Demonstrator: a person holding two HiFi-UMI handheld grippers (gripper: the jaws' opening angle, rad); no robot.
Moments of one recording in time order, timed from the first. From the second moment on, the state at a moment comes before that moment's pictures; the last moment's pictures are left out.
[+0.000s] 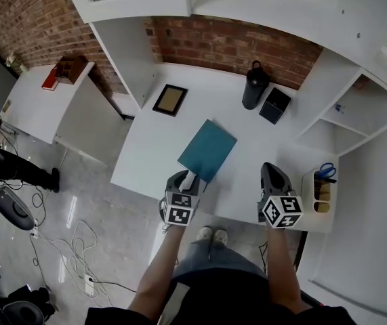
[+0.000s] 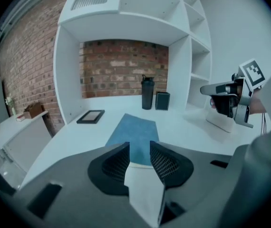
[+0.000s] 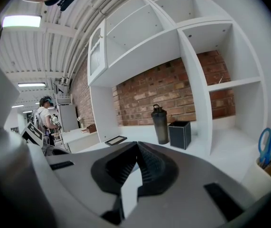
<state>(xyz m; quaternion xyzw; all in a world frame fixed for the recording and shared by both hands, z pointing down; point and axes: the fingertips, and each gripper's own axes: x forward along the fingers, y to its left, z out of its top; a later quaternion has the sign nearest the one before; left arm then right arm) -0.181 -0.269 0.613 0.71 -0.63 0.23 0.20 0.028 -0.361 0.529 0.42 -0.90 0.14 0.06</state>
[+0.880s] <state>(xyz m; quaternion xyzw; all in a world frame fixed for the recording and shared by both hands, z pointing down) -0.103 -0.342 0.372 0.80 -0.60 0.05 -0.04 0.106 -0.352 0.393 0.49 -0.87 0.04 -0.07</state>
